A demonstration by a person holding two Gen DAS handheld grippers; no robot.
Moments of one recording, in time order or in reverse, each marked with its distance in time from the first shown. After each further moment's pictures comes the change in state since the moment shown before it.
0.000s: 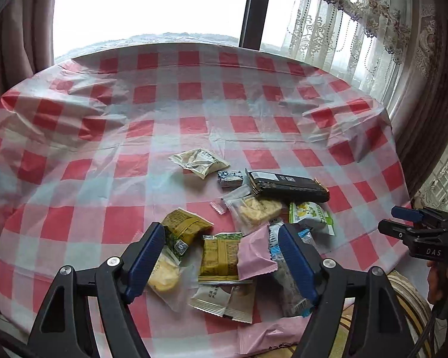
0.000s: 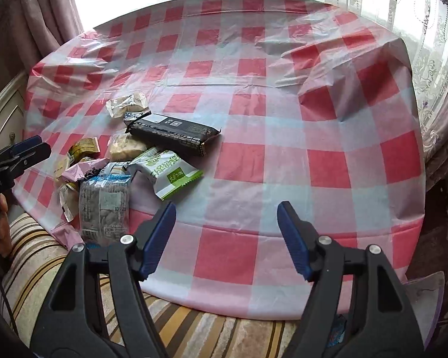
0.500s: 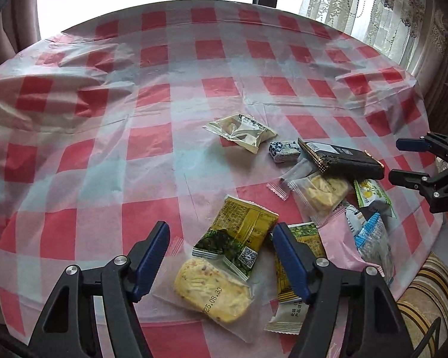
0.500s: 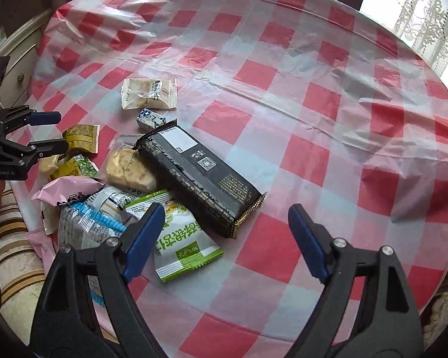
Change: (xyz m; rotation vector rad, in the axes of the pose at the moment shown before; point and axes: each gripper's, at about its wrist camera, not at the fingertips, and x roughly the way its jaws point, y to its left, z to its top) left arm 0.067 0.049 0.006 0.061 0.182 0.023; right arm 0.076 0.047 0.074 -0.342 0.101 0.068
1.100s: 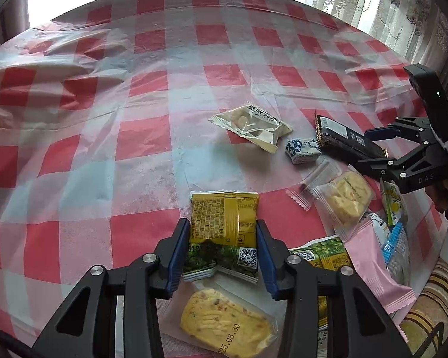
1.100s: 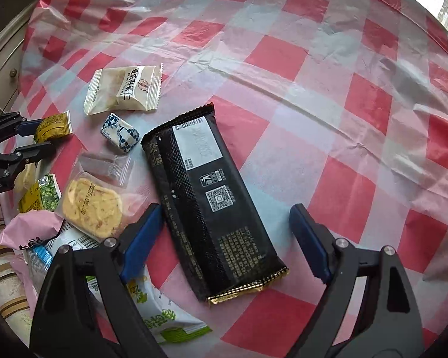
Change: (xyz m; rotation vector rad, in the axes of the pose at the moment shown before) left arm 0.031 0.012 0.011 -0.013 0.028 -0.017; right arm 0.078 -0.018 0.039 -0.013 0.103 0.100
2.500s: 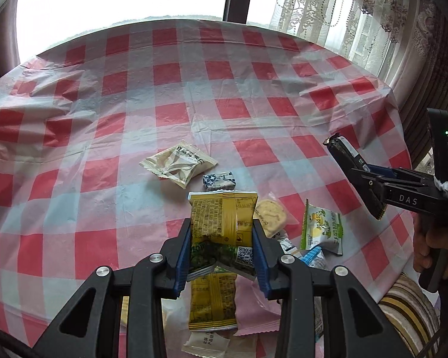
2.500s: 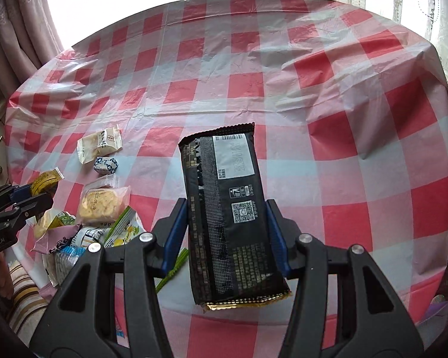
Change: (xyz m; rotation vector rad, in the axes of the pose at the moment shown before) left arm -0.046 -0.082 0.009 0.042 -0.103 -0.066; right arm -0.097 -0.024 -0.100 0.445 -0.257 -0.146
